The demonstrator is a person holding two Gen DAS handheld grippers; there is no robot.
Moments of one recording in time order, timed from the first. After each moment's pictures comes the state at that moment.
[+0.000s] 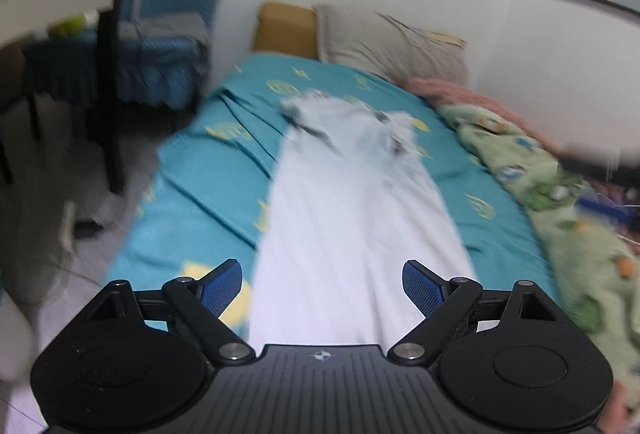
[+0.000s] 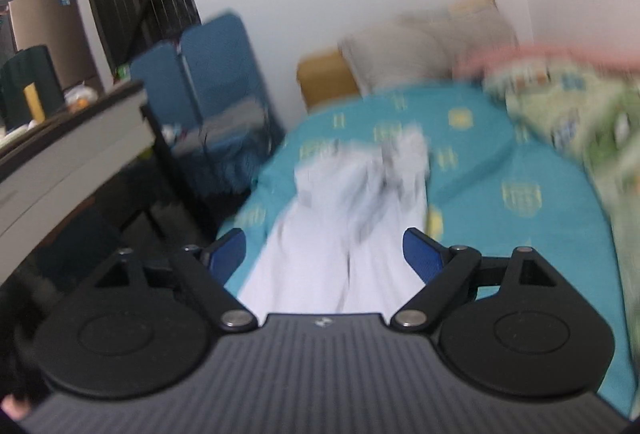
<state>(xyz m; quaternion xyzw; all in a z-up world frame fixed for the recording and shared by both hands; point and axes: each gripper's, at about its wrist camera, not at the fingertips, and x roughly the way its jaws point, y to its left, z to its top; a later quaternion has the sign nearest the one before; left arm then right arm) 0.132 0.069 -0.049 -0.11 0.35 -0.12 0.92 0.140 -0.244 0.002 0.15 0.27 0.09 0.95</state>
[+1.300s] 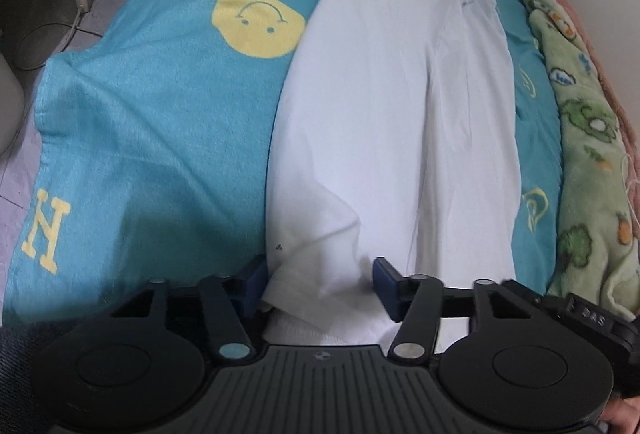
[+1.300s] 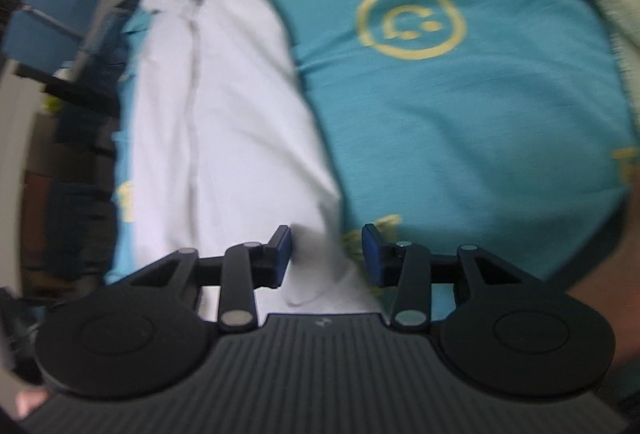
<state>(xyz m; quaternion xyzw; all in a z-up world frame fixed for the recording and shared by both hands) 0.119 0.083 -0.120 -0.21 0.61 -0.09 0.76 0.091 -0.285 -0.126 0.33 0.54 0.01 0.77</state>
